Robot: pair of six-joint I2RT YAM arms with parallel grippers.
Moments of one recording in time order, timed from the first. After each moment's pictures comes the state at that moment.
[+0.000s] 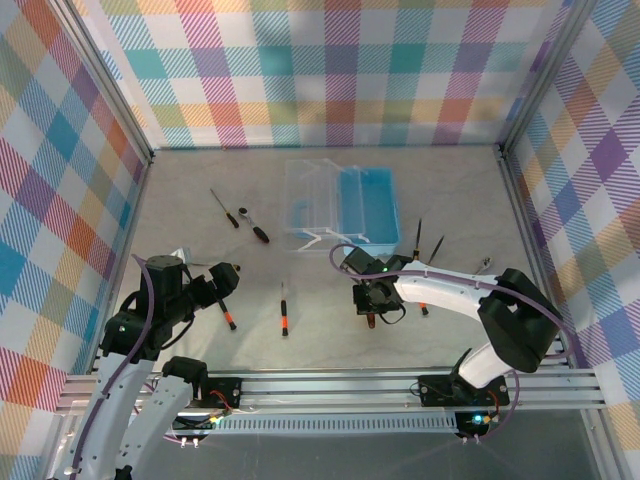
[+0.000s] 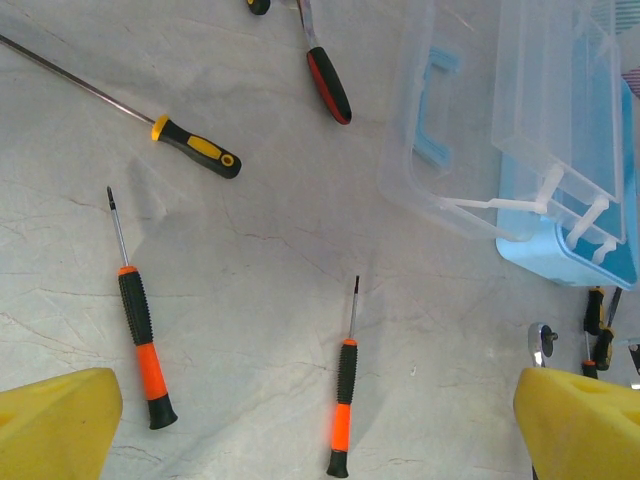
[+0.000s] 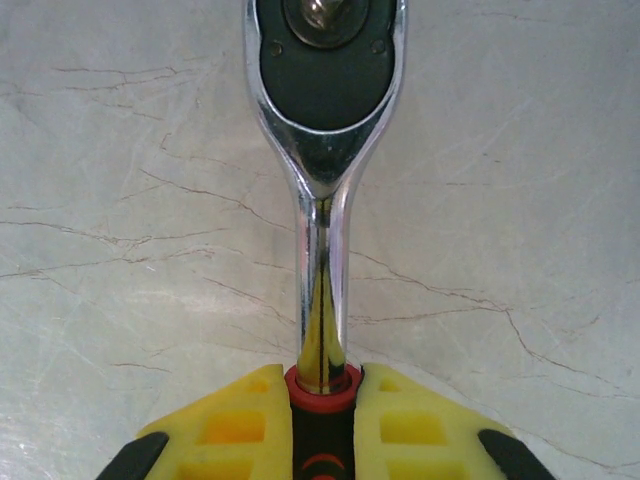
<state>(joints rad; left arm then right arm) -0.21 0.57 0.76 -0.95 0.08 -0.68 0.87 1.53 0.88 -0.71 0.10 0.76</state>
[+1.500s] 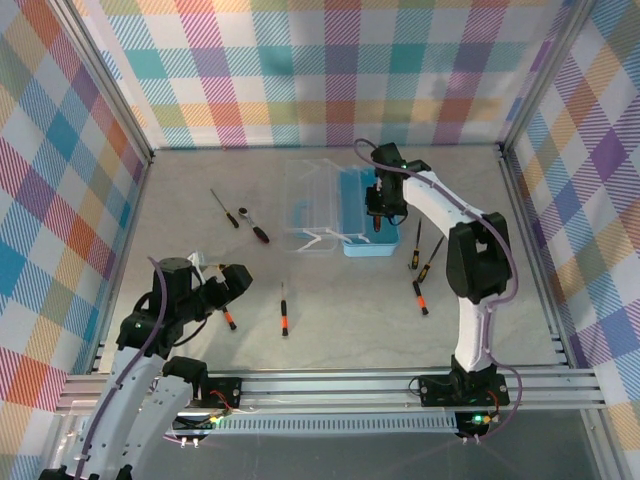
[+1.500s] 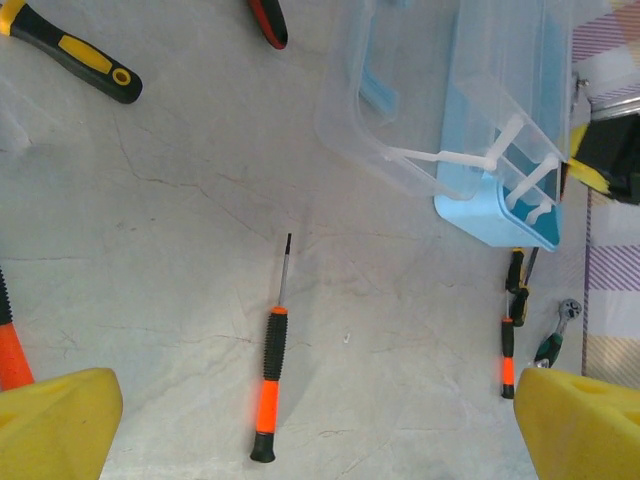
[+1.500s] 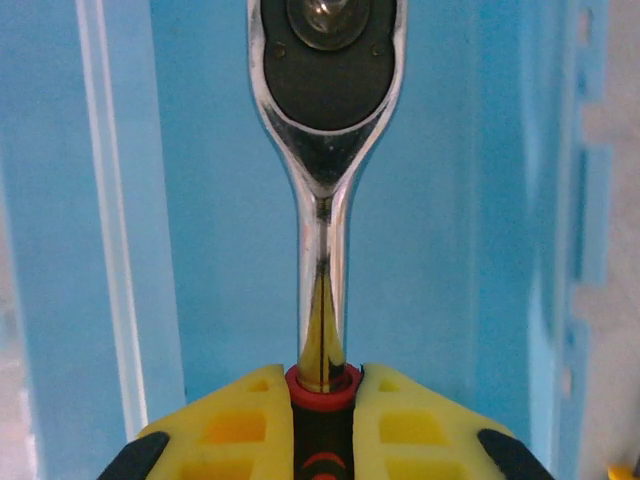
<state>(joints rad) -0.21 0.56 0.60 -0.76 0.28 -0.79 0.39 2.04 1.72 -0.87 -0.03 0.39</state>
